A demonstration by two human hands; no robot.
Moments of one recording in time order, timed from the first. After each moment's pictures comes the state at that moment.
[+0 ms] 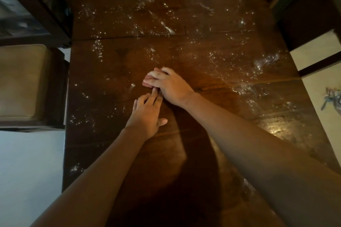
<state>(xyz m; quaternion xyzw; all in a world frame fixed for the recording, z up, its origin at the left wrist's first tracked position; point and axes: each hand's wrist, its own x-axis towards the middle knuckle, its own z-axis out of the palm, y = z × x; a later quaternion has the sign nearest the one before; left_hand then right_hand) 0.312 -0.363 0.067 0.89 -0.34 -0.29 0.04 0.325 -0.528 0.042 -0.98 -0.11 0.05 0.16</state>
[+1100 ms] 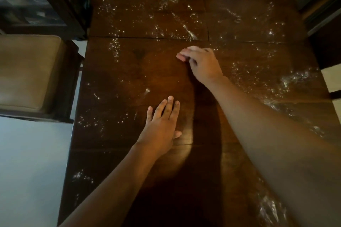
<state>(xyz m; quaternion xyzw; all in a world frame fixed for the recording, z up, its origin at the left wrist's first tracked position) 0.306 -0.357 0.059 0.89 -0.36 -0.29 0.05 0.392 -0.590 0.041 -0.97 0.07 -0.02 0.21</state>
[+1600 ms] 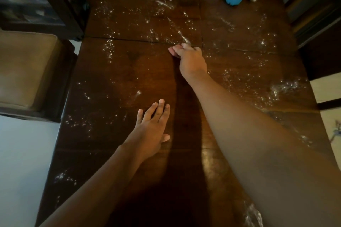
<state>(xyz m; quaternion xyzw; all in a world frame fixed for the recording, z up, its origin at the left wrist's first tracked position) 0.307 -0.359 0.054 0.88 -0.34 -0.32 0.09 0.422 -0.577 0.041 -0.98 0.12 -0.01 0.17</state>
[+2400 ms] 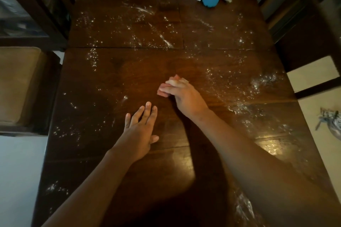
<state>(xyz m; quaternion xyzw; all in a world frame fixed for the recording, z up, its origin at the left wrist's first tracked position) 0.305 -0.362 0.059 0.88 -0.32 -0.33 0.09 0.309 -0.585 0.028 -0.97 -0.03 -0.04 0.23</state>
